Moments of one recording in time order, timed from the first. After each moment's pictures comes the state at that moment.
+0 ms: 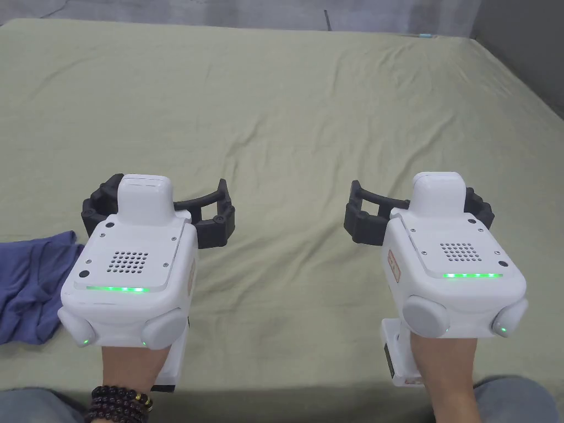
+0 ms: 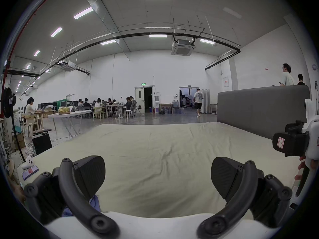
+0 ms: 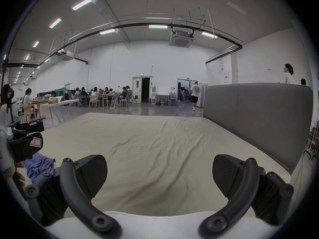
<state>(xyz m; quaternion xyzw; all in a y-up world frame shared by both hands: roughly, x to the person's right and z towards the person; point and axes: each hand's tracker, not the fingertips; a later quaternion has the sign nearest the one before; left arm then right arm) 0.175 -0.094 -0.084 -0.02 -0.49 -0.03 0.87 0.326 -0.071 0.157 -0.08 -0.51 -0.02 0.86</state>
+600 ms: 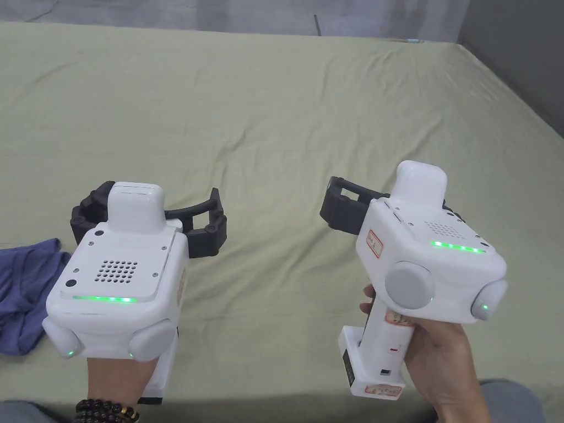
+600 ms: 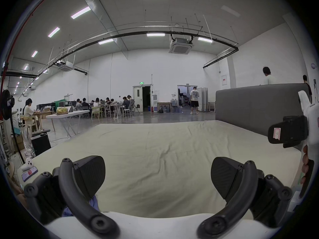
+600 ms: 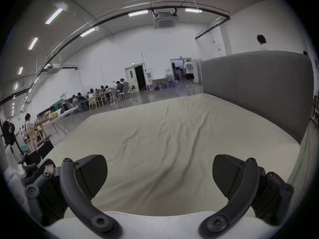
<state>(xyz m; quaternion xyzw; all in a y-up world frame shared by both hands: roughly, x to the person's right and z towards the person) 0.179 -0.093 -0.080 -0.03 -0.50 -0.04 0.87 0.331 -0.046 0.139 -0.10 -0.51 -0.16 0.84</state>
